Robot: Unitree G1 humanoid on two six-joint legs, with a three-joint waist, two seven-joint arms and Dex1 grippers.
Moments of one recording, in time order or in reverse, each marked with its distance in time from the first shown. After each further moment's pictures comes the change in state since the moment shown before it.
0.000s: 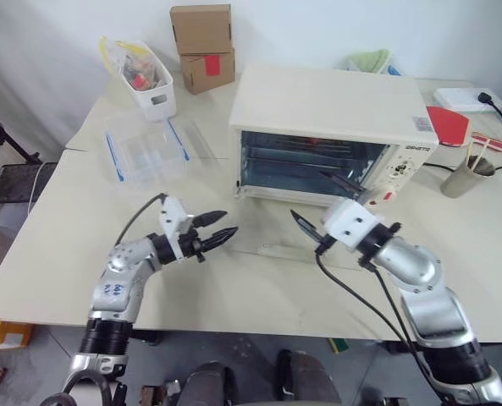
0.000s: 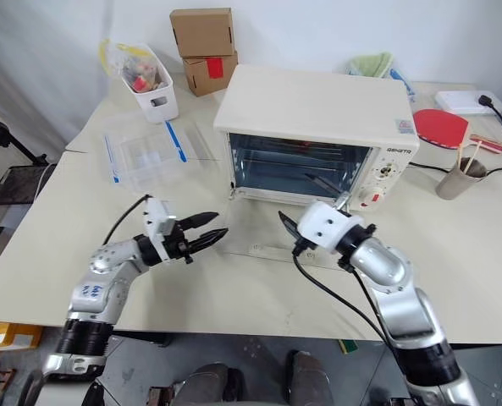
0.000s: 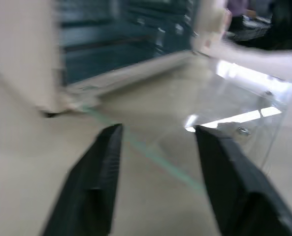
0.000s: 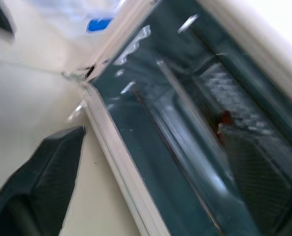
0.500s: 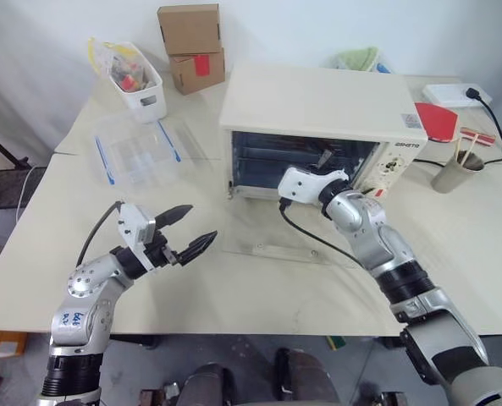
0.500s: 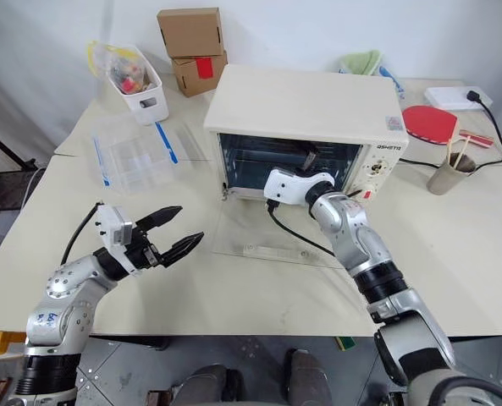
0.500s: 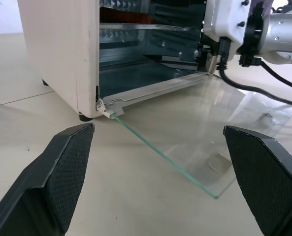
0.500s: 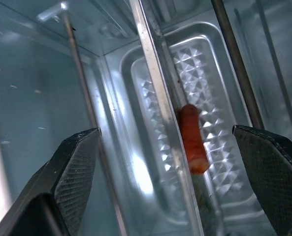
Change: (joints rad) left arm 0.152 0.031 0.076 -0.212 -0.088 0.084 0.078; right arm -0.431 0.055 0.177 0.605 -0.401 -0.123 -0.332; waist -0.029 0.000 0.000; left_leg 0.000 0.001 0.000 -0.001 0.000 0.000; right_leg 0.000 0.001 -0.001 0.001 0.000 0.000
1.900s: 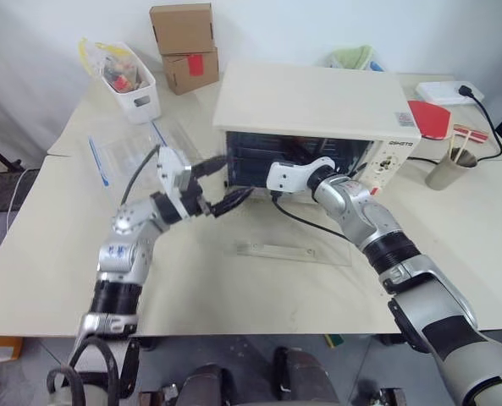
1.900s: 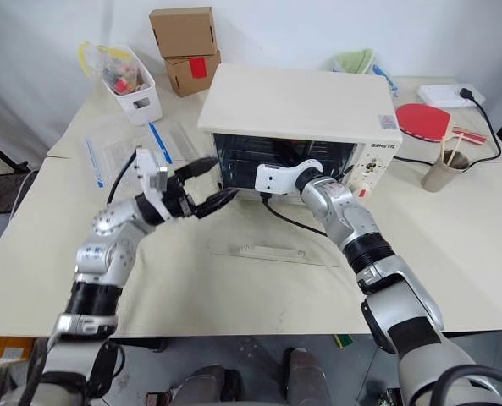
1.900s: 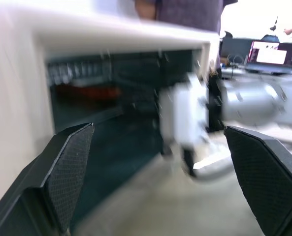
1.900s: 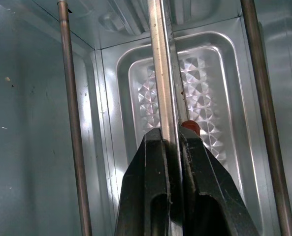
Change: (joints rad) left arm -0.545 -0.086 -0.116 0.448 0.019 -0.131 -0.128; right arm -0.174 0.031 0.063 0.293 -0.099 -0.120 -0.095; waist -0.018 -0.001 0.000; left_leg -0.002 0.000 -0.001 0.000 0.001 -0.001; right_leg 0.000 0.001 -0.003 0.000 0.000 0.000
